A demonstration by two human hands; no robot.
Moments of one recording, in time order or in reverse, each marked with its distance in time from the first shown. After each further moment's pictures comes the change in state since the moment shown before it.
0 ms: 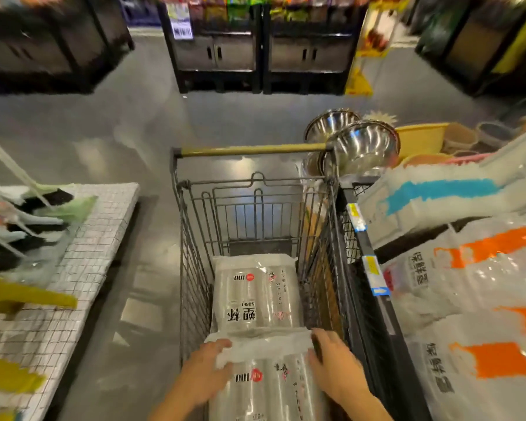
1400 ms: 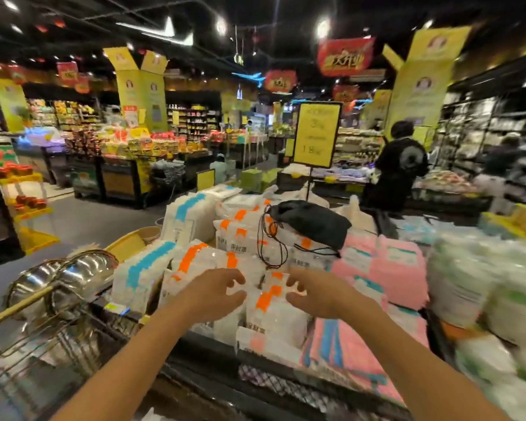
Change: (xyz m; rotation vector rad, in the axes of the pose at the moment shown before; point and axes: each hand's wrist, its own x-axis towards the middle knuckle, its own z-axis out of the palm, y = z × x) left_hand -0.300 0.276 -0.064 0.624 -0.238 1.386; right_hand -0.474 -0.104 -0.157 -0.015 0.669 0.702
